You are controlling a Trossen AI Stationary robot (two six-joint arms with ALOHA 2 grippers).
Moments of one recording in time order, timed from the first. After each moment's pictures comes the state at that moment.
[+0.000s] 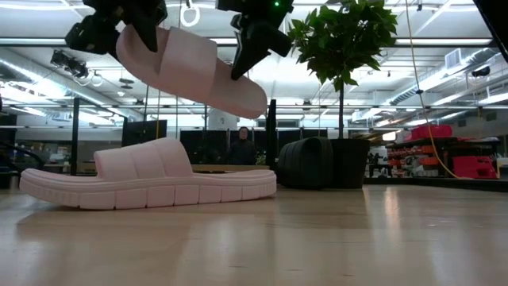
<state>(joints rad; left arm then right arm) -0.19 1.23 1.09 -0.89 -0.13 -1.25 -0.02 2.00 1.91 -0.86 0.40 -0.53</state>
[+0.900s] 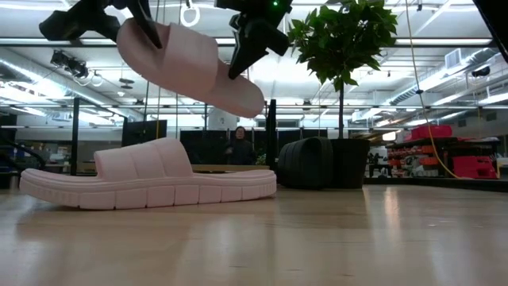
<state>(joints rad) -0.46 1.28 1.09 -0.91 -0.70 -1.78 -0.03 2.00 1.91 -0.83 0.36 -0.54</state>
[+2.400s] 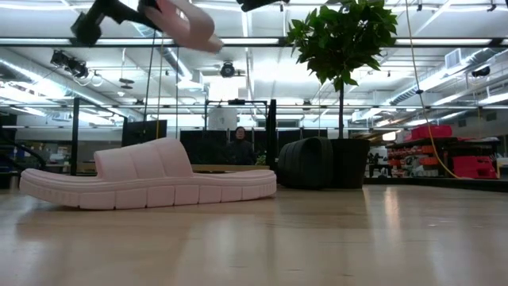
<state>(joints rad) -0.51 1.34 1.09 -1.08 -1.41 -2.33 -0.03 1.76 1.91 -0.78 0.25 -0.15</state>
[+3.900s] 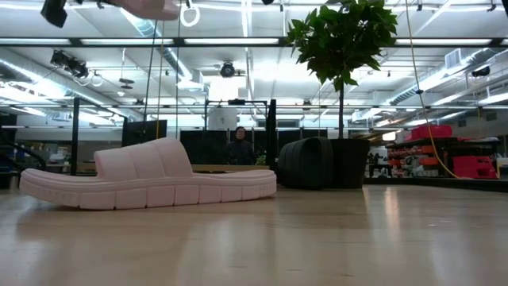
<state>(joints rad) -0.53 0.84 1.02 -1.47 -1.57 -2.31 -0.18 1.76 1.91 -0.25 -0.05 0.42</state>
